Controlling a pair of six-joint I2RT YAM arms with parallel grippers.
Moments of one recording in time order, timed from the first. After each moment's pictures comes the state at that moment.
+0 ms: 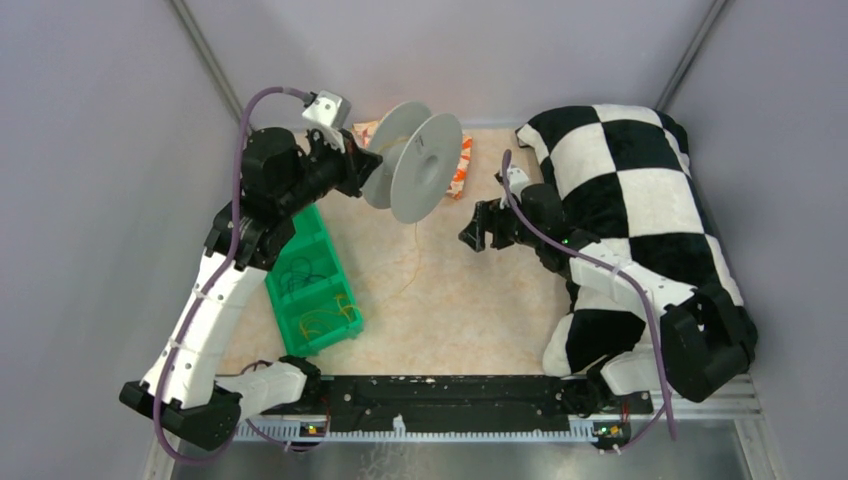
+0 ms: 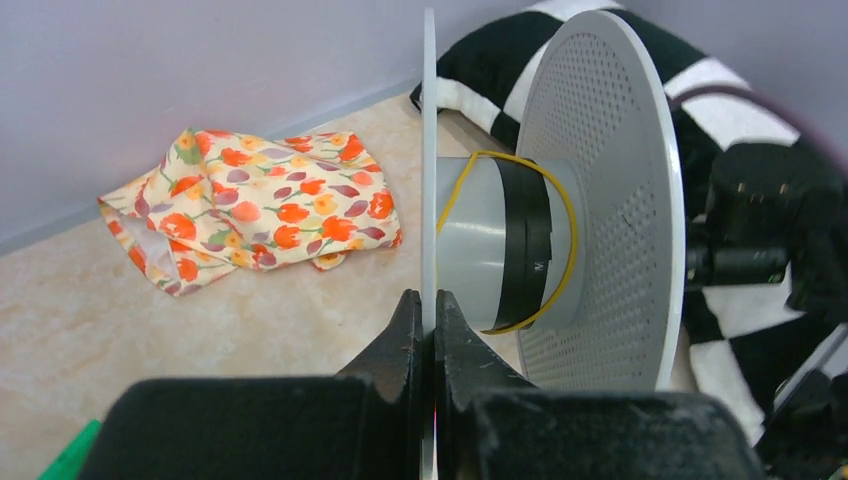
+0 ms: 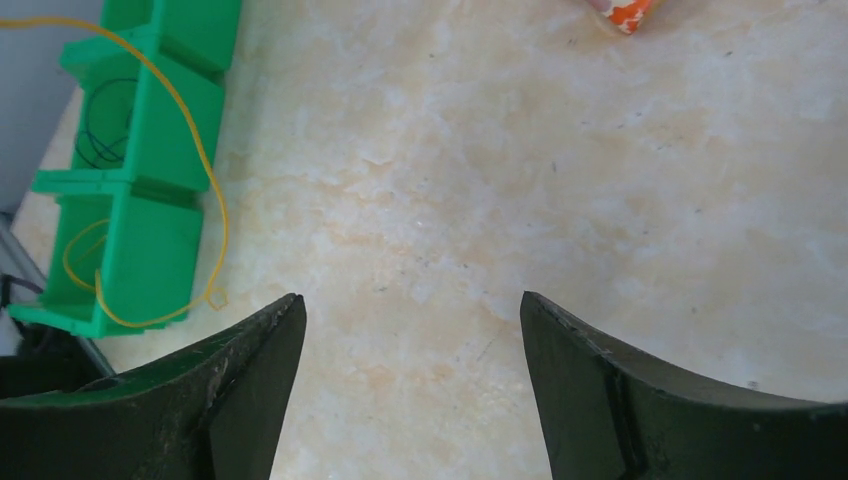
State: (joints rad) left arm -0.43 1.12 1.48 -0.51 0.26 -0.07; right arm 0.54 1.35 0.86 -0.01 -0.24 0.30
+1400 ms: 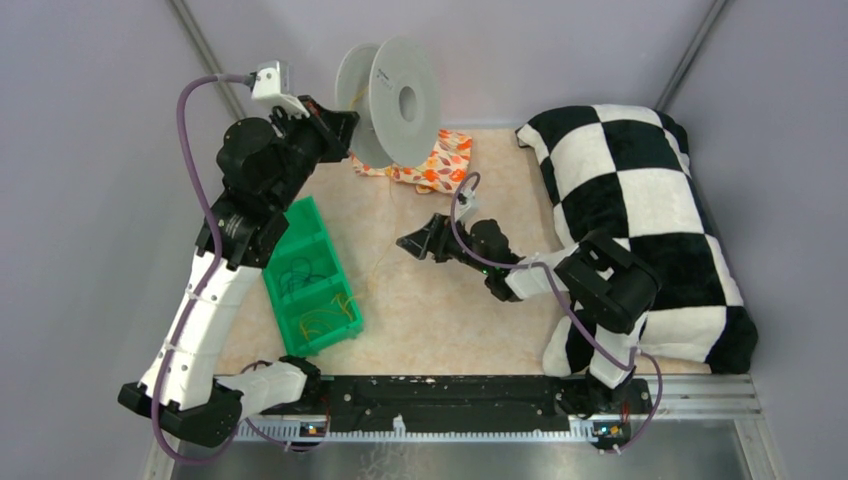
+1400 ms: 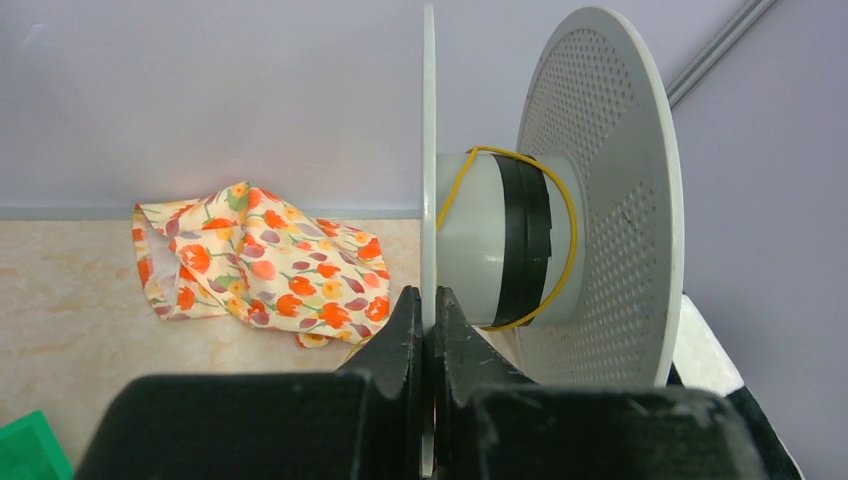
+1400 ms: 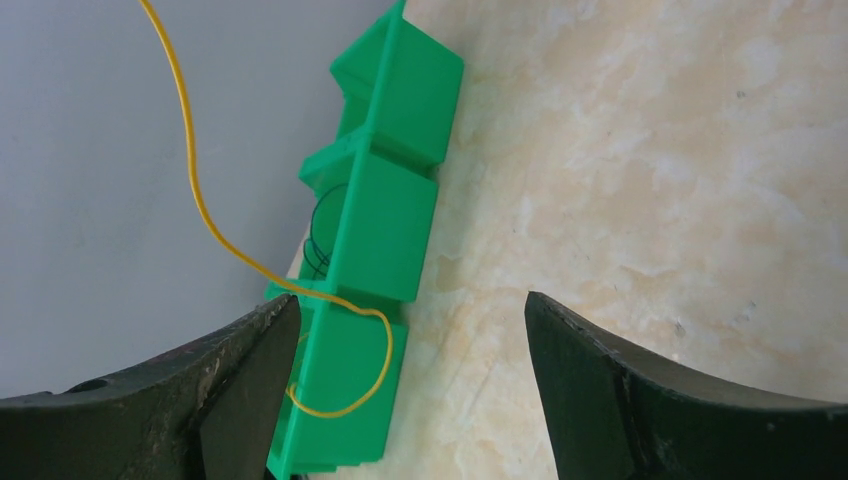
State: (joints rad) left arm -0.43 1.14 1.57 -0.37 -0.05 -0.42; right arm 0.79 1.85 0.80 0.96 -0.17 0.87
